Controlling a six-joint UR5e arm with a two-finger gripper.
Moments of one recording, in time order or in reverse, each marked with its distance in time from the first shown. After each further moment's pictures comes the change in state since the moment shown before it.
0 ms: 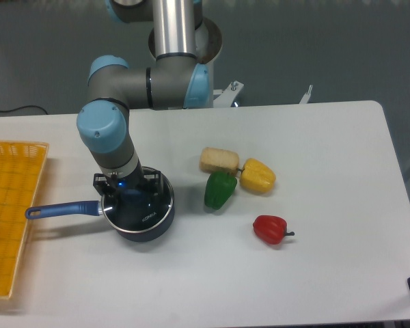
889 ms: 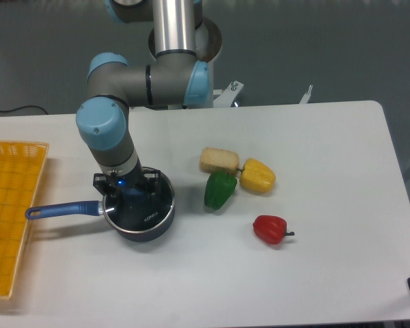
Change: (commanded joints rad) arm 0.002 0.006 0.003 -0.002 -0.002 -0.014
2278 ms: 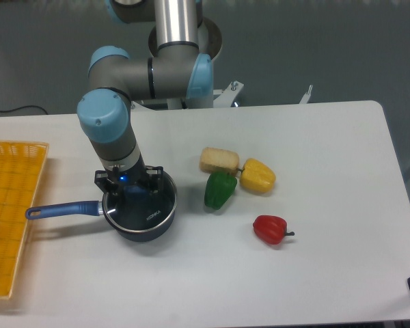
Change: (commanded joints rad) arm 0.023 0.026 0.031 -0.058 0.003 0.015
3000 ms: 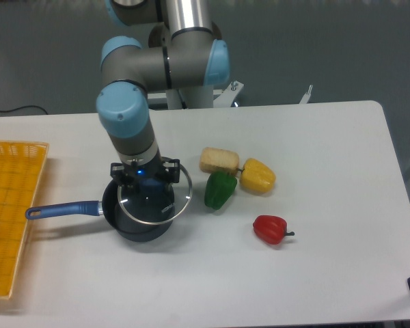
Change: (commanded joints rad) arm 0.101 0.051 0.006 -0.103 -0.002 0.127
